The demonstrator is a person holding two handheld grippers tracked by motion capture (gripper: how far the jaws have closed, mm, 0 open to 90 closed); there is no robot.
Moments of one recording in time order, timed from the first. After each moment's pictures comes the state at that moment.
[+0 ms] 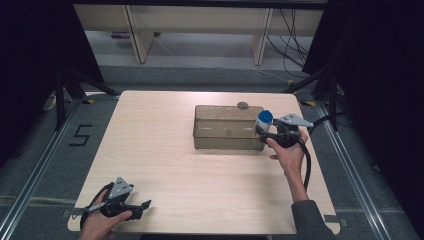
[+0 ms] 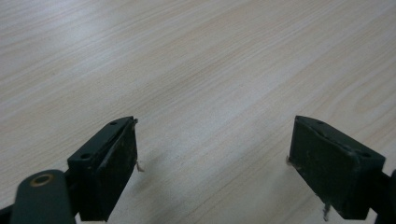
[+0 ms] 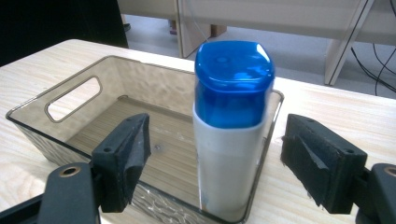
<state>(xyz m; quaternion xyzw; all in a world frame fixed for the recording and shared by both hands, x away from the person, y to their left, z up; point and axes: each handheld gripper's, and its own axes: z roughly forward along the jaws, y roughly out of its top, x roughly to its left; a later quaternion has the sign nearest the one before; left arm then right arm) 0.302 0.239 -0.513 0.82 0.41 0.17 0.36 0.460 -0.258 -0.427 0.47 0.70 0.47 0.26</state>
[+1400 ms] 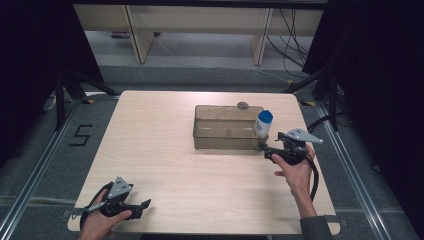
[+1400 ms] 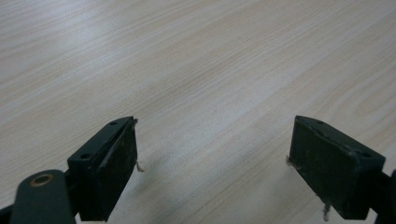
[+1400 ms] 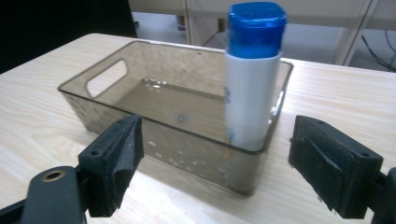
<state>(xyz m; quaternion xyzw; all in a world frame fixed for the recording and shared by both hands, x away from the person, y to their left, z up) 0.302 0.240 -0.512 0.82 0.41 0.18 0.36 0.411 -0.265 -0.430 0.46 0.70 0.48 0.25</state>
